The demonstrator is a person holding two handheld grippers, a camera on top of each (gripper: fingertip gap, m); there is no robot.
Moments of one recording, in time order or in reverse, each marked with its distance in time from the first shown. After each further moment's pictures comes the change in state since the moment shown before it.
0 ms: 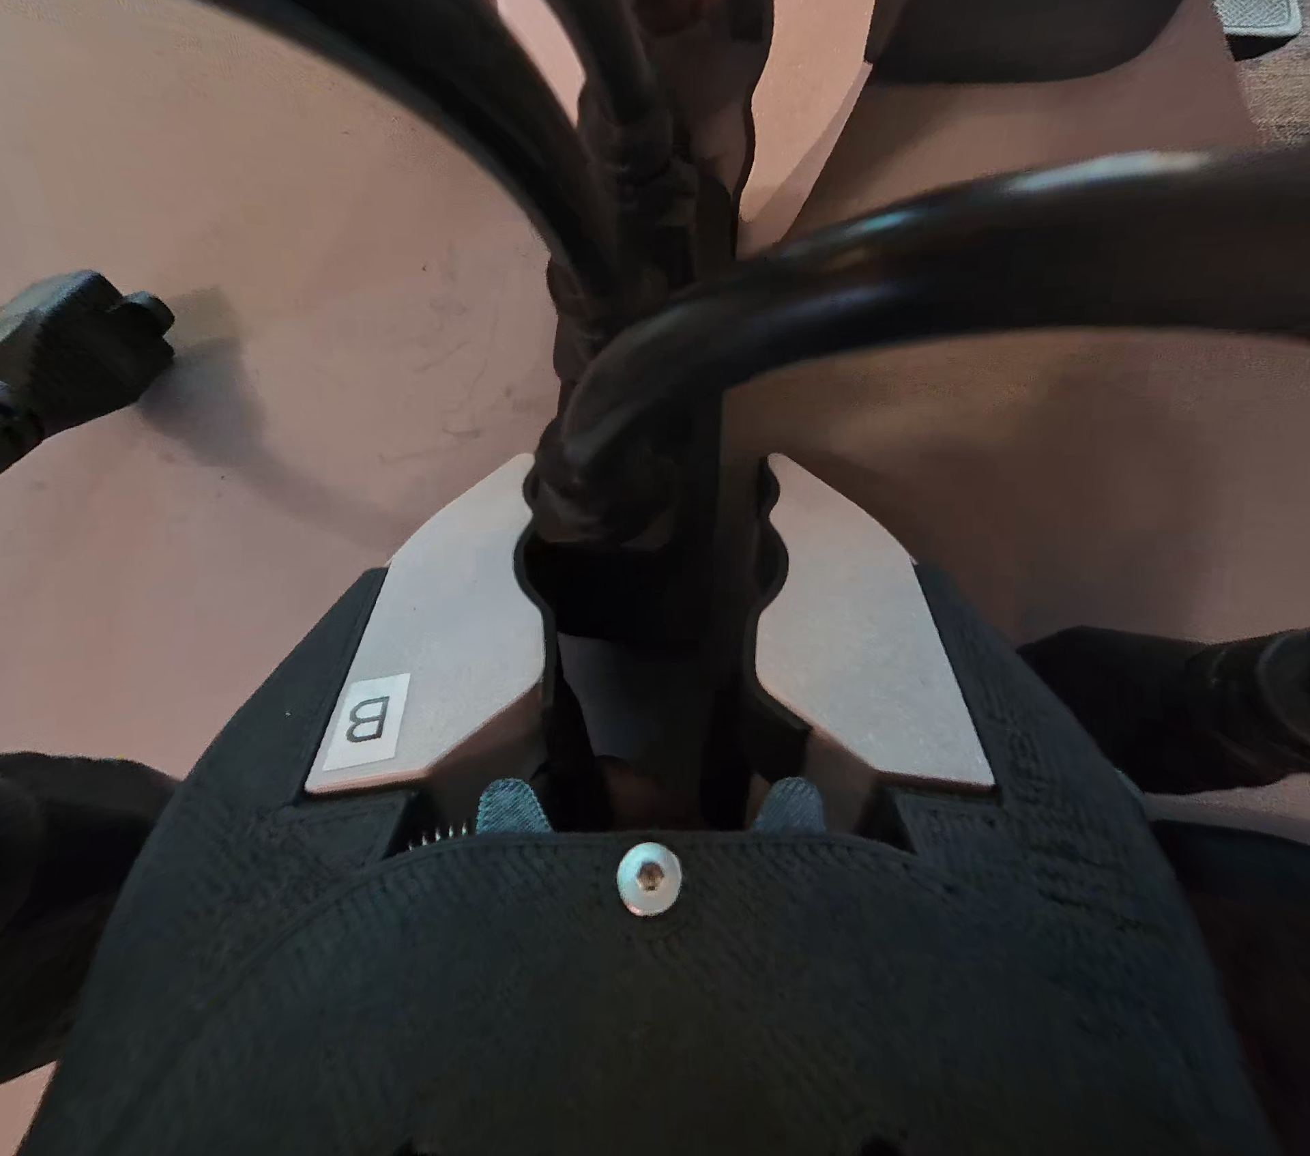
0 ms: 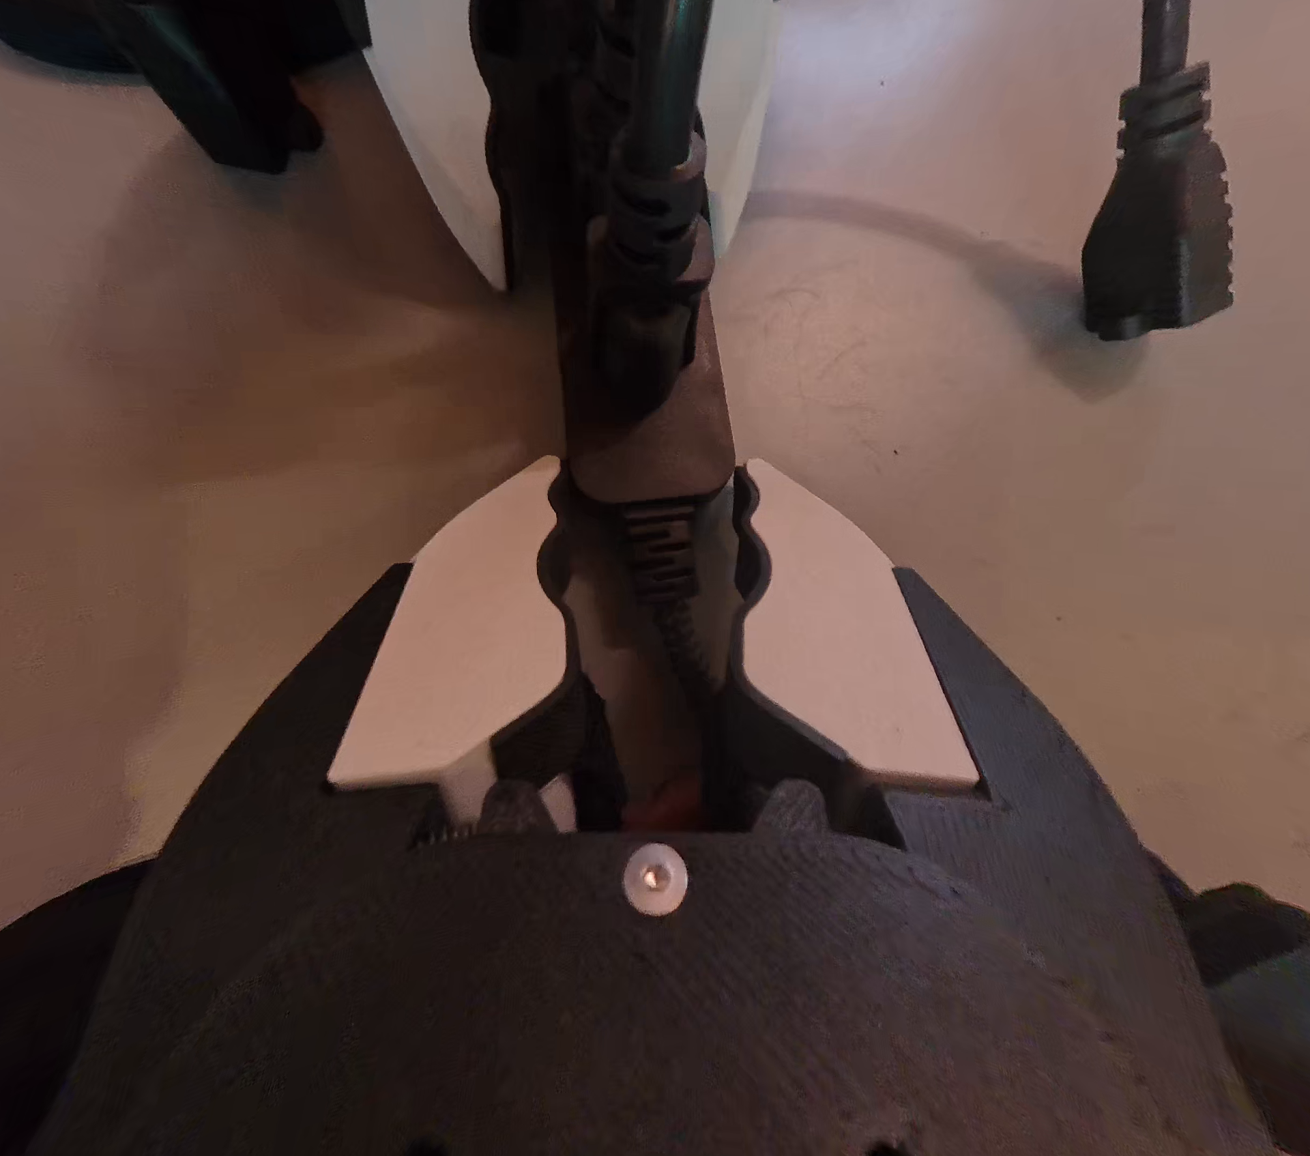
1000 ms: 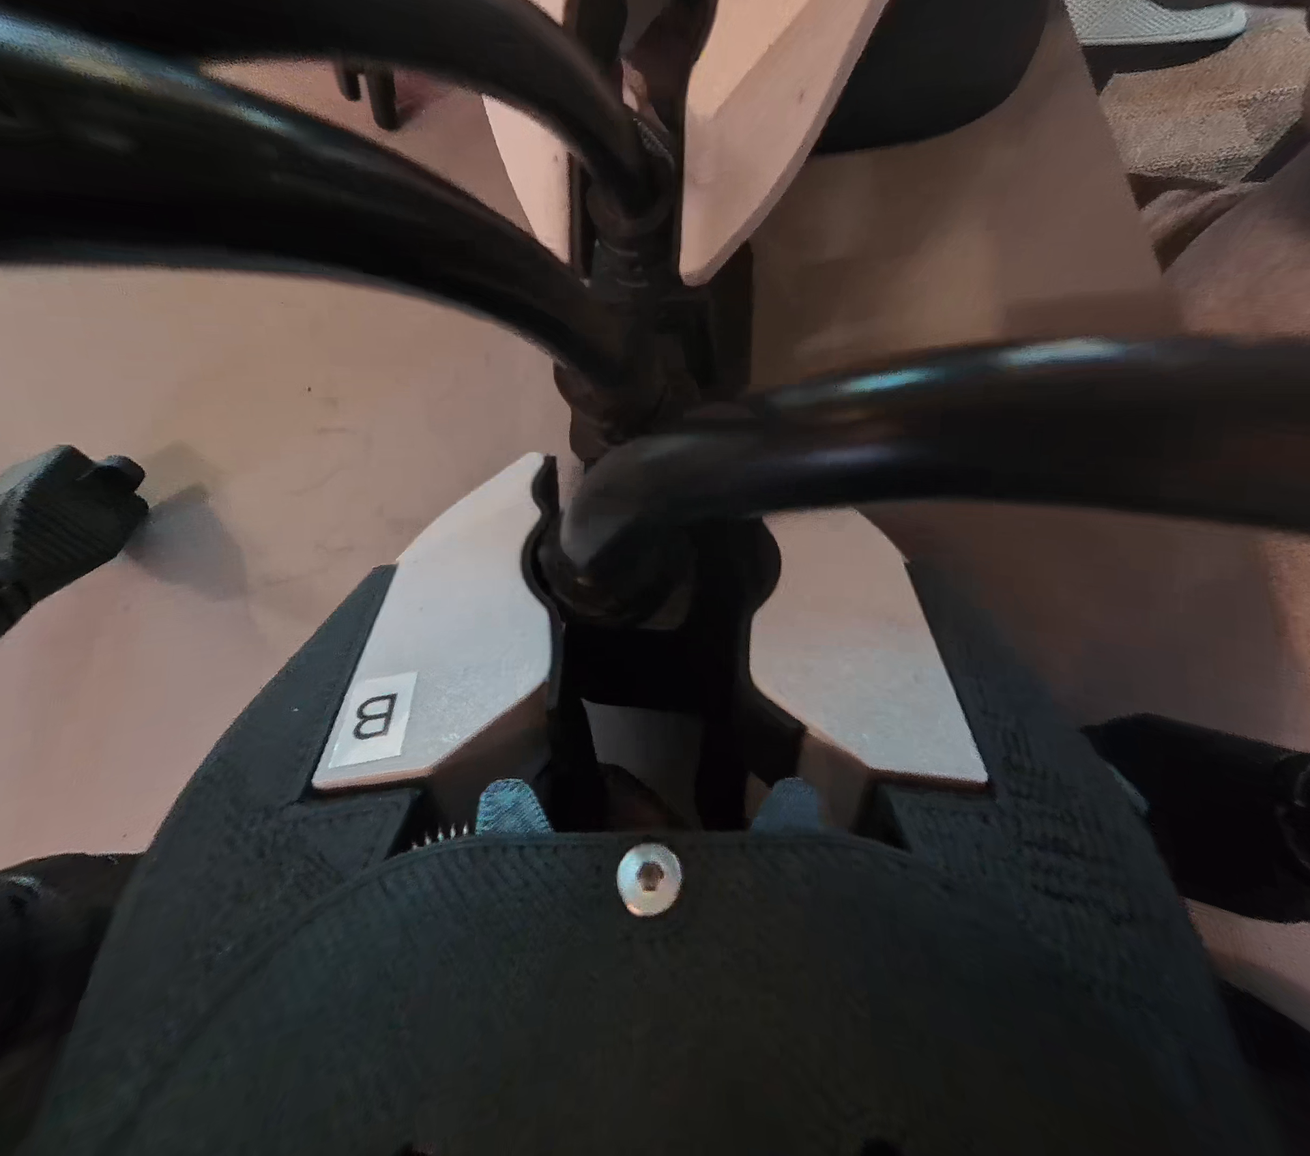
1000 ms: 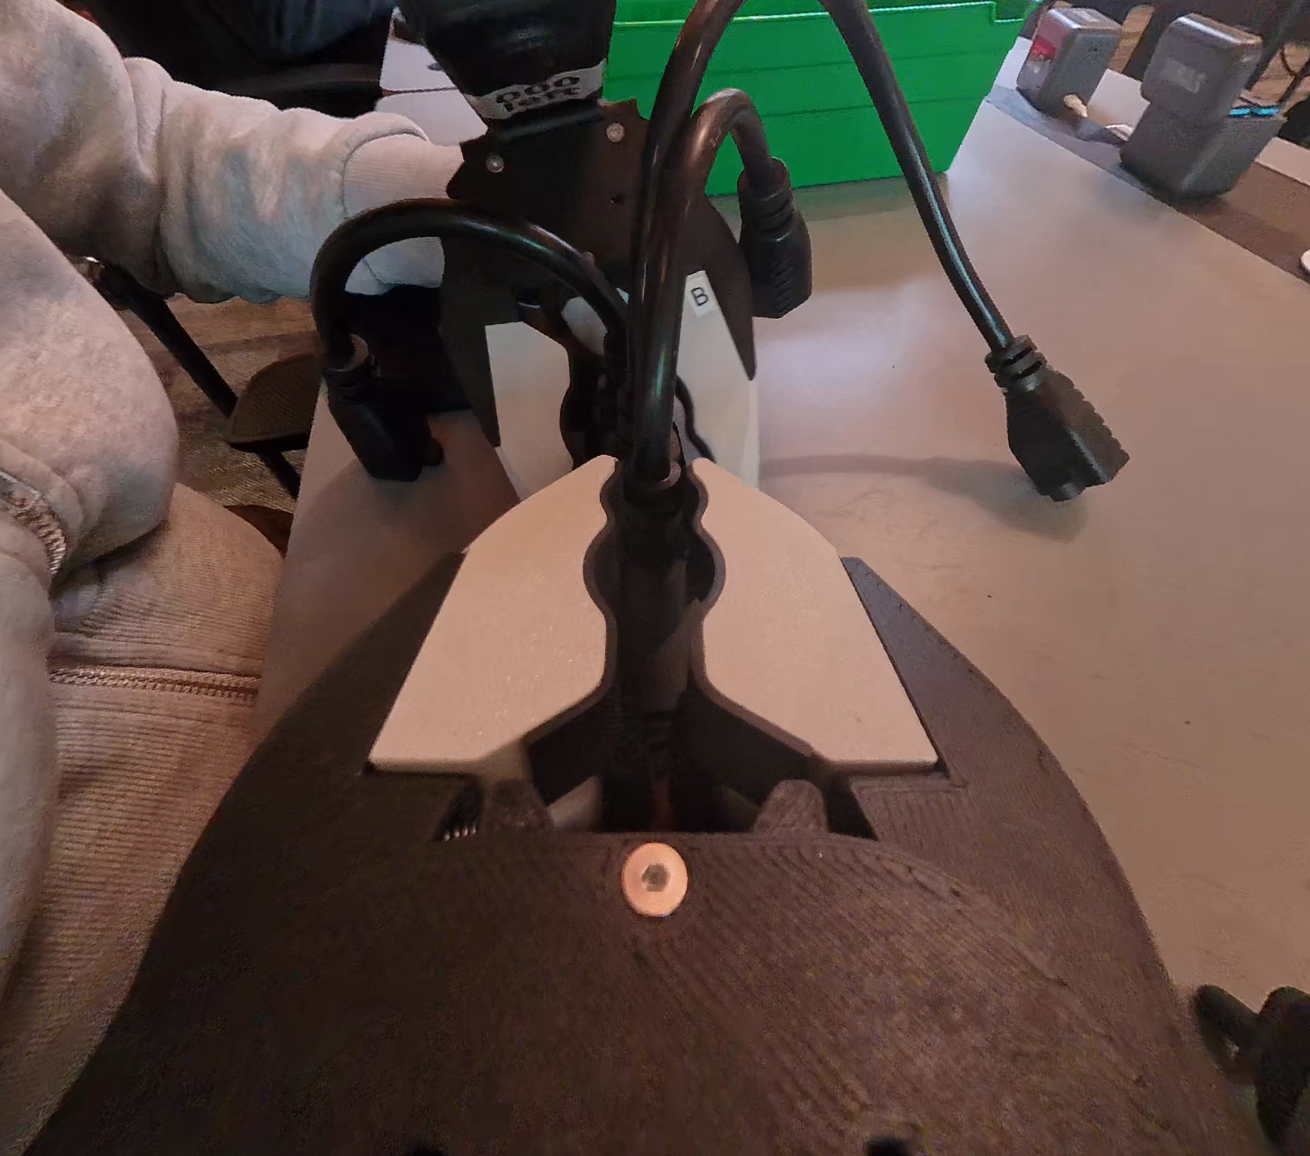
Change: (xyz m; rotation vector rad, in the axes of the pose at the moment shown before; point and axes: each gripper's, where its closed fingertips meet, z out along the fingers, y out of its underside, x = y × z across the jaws) left arm 0.040 -0.021 0.014 0.039 -0.025 0.103; right arm -0.044 -0.064 -0.038 0.448 0.005 0.104
